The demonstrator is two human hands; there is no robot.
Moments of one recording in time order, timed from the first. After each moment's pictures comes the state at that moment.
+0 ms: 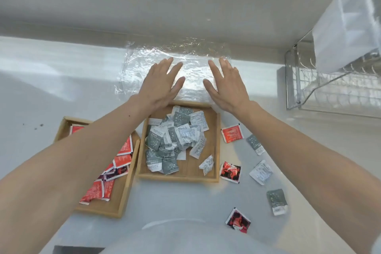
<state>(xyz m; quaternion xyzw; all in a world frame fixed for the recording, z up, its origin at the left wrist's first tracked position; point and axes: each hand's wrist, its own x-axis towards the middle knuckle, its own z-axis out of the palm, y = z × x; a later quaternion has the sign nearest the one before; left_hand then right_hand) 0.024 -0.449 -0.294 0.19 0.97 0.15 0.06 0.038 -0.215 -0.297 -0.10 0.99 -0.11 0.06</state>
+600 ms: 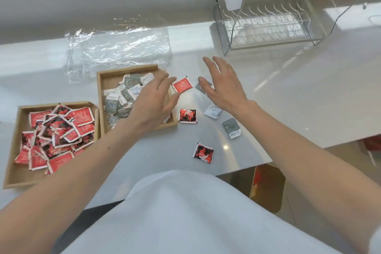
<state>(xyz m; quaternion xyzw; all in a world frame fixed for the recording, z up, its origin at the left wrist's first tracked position) 0.226 -0.356 -0.250 0.30 0.92 0.25 0.06 0.254 -0.125 -0.245 0.02 0.99 -0.17 0.00</state>
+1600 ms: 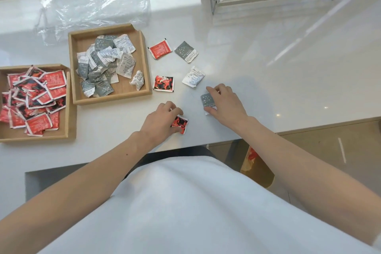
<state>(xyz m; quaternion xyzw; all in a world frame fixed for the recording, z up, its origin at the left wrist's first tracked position) 0.359 -0.279 -0.320 0.25 0.91 0.10 0.30 0.380 -0.047 -0.334 0.01 0.96 -0.18 0.20</state>
